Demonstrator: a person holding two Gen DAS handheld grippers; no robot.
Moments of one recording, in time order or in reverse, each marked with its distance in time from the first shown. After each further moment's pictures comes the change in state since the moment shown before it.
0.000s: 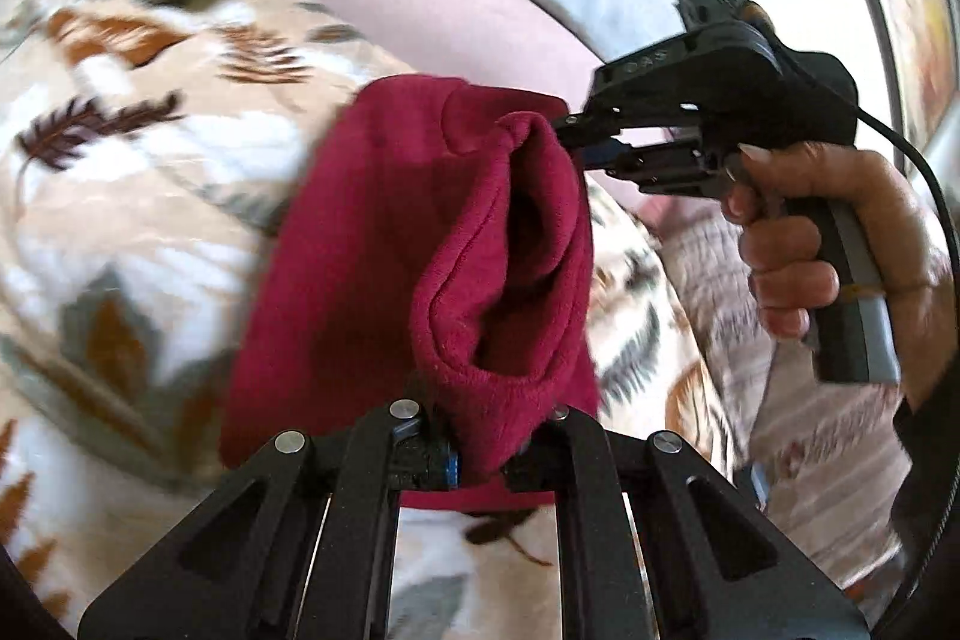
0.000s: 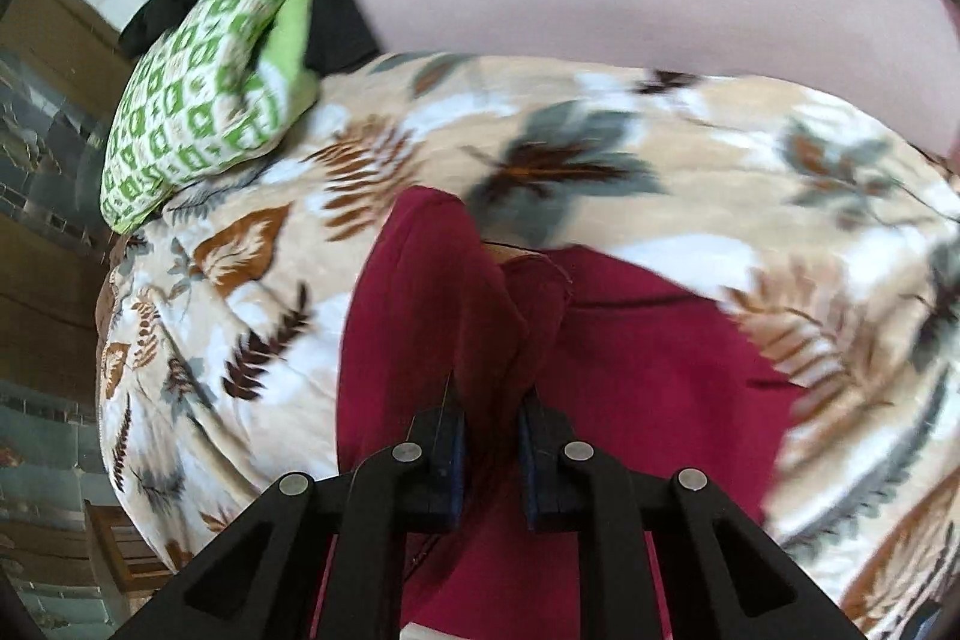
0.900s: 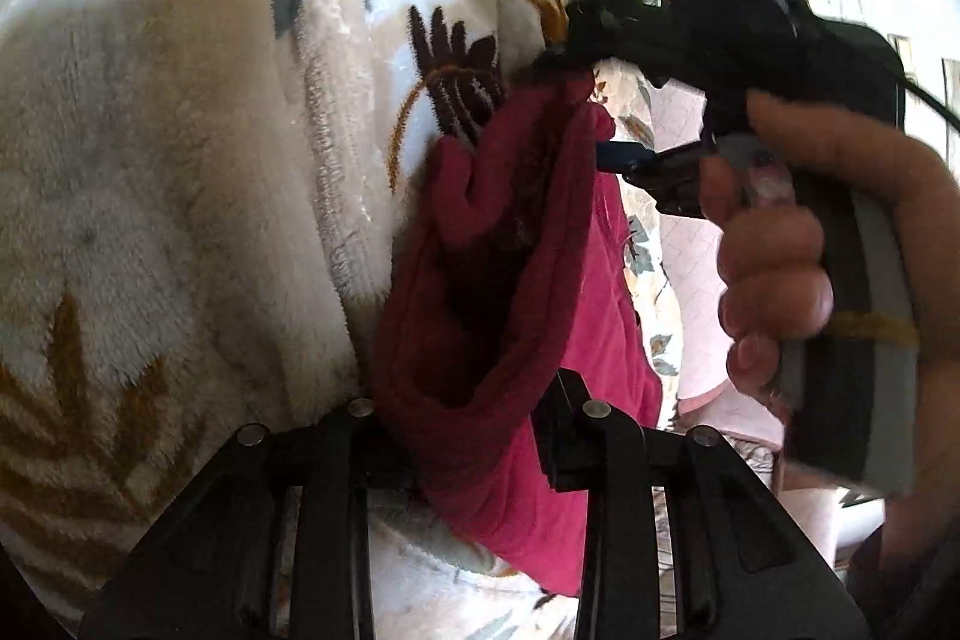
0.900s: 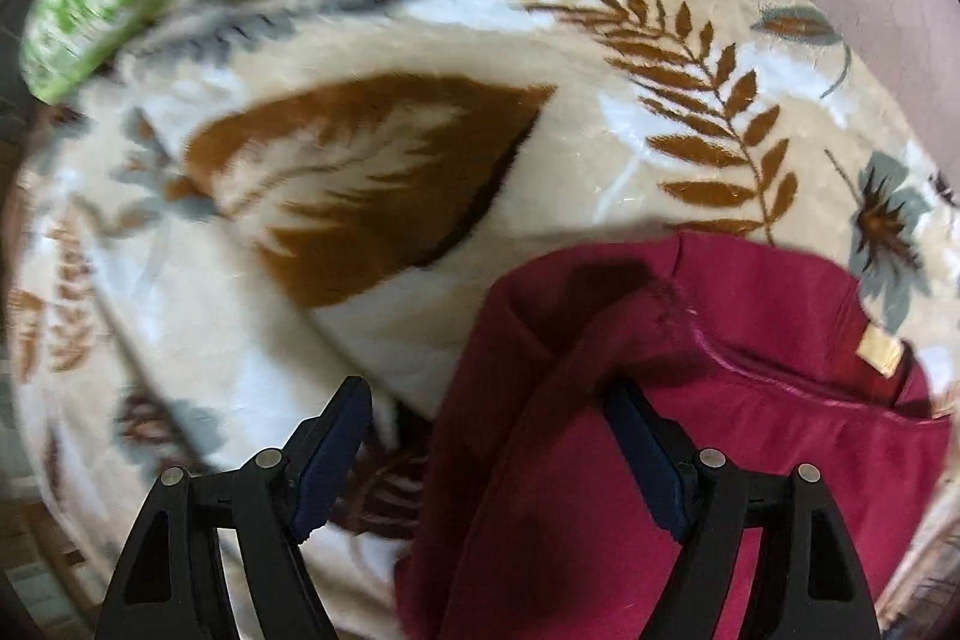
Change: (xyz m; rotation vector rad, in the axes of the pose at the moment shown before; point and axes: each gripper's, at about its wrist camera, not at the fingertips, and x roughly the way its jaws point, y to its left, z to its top) left arm -0.051 0.209 0.012 -0.770 -0.007 0.042; right arm 0.206 0.258 0.038 -0.218 0.269 -0.283
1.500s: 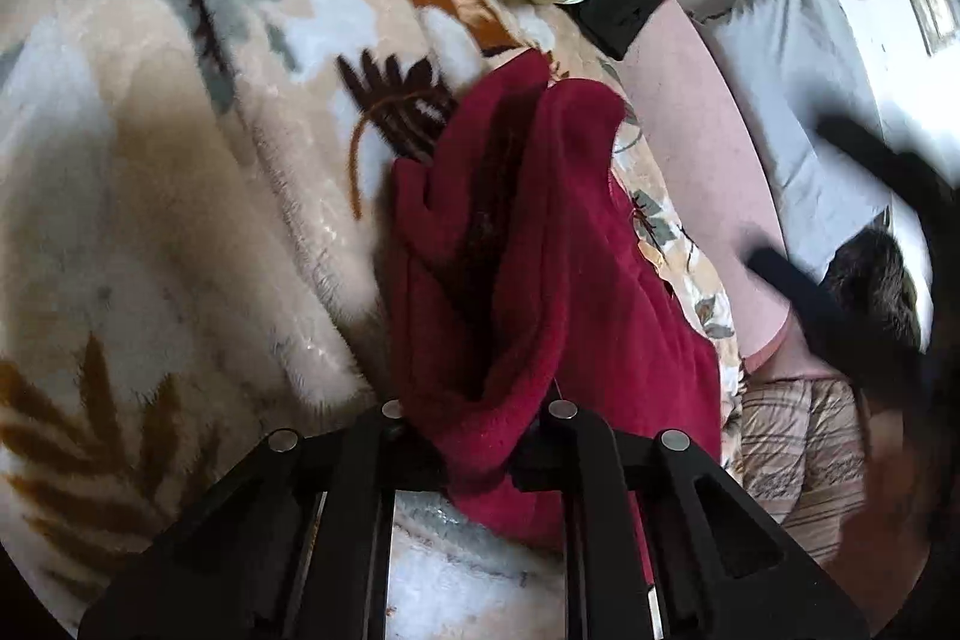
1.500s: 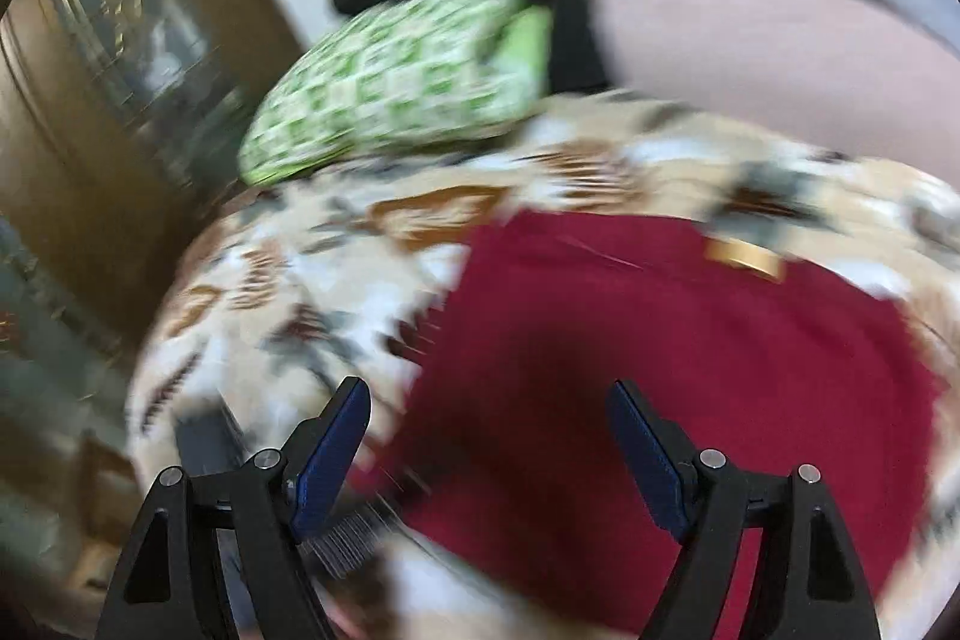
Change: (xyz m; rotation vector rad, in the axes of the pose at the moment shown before) left arm -0.006 -0.019 -0.019 0.253 -0.092 0.093; right arm -0.114 -0.086 -0.156 -0.043 -0.473 0.461
